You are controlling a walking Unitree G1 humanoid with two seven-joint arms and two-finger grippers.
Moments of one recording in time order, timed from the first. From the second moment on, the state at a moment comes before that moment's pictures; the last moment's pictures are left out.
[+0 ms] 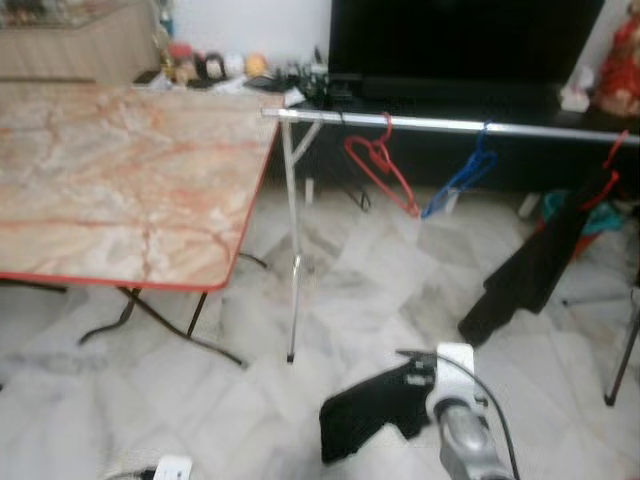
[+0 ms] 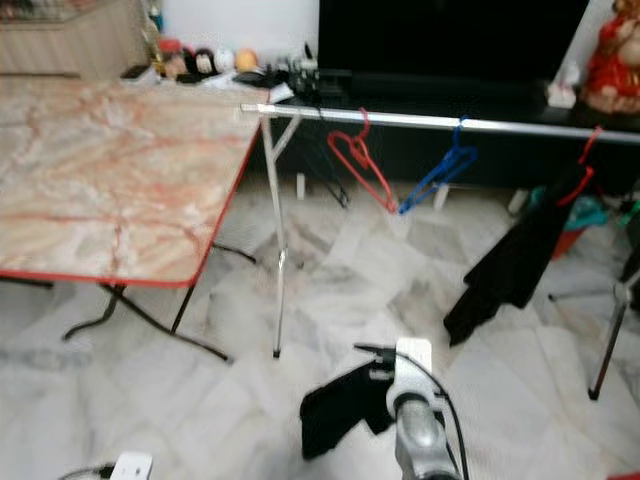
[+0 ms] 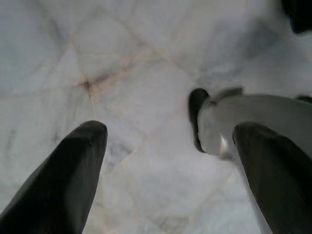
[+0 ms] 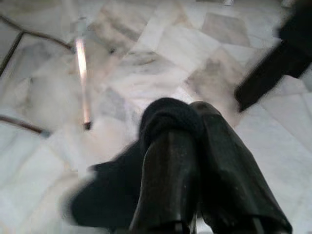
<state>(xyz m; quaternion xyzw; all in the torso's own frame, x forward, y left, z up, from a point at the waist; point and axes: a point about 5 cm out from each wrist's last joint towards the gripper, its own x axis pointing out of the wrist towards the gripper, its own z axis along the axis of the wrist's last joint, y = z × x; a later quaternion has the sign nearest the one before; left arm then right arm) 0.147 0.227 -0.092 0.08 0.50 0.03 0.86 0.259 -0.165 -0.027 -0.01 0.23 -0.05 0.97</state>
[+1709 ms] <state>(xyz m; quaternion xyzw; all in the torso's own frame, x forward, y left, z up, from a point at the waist) 0.138 0.229 -0.095 0.08 0.51 0.03 0.85 0.262 -0.157 -0.024 0.00 0.21 -0.05 0.98</state>
